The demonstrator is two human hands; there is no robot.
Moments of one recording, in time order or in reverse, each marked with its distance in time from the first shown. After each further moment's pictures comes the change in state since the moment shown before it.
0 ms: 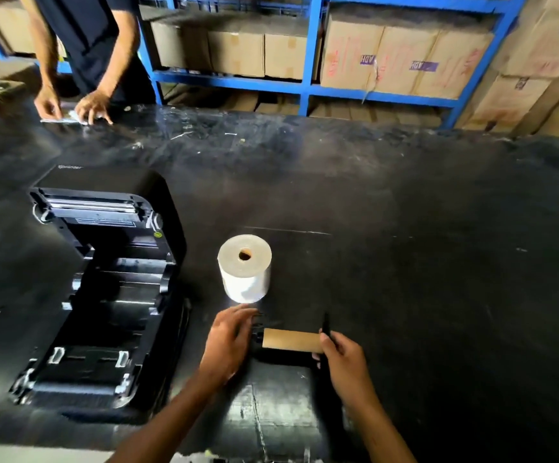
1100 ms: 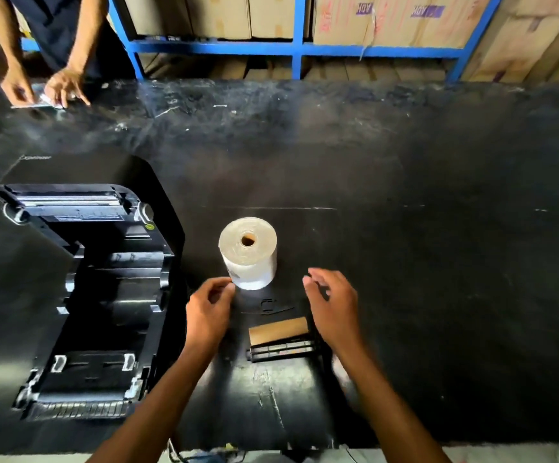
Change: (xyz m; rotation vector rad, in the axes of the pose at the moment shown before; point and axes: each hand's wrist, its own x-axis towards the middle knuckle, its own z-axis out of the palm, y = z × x) left_hand 0.029 -0.014 -0.029 -0.255 0.114 -0.390; right_hand 0.025 -0.061 0.044 -0.339 0.174 -0.277
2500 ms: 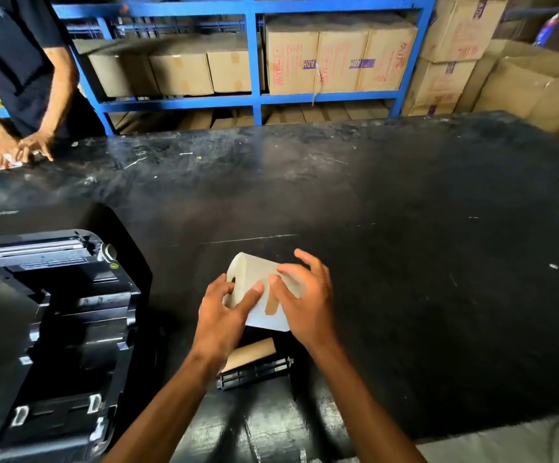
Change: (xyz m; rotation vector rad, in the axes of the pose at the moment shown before) left_hand -0.049 0.108 0.032 -0.178 -0.259 -0.010; right_hand -0.001 -0.041 -0.040 0.126 0.178 -0.184
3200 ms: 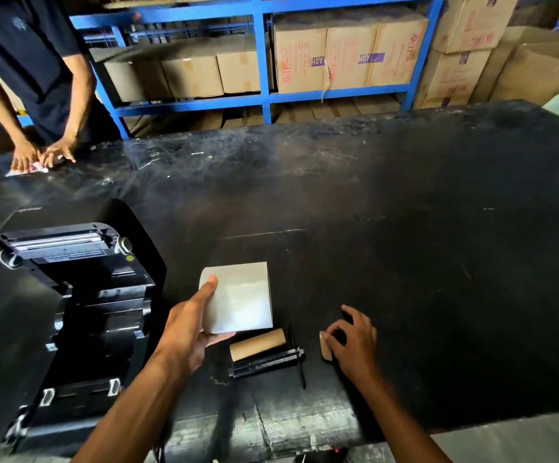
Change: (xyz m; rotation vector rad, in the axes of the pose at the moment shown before) left_hand 0.004 -0.014 -0.052 -0.355 0.086 -0.343; right_hand -0.045 0.150 -0.025 -0.447 -0.216 0.216
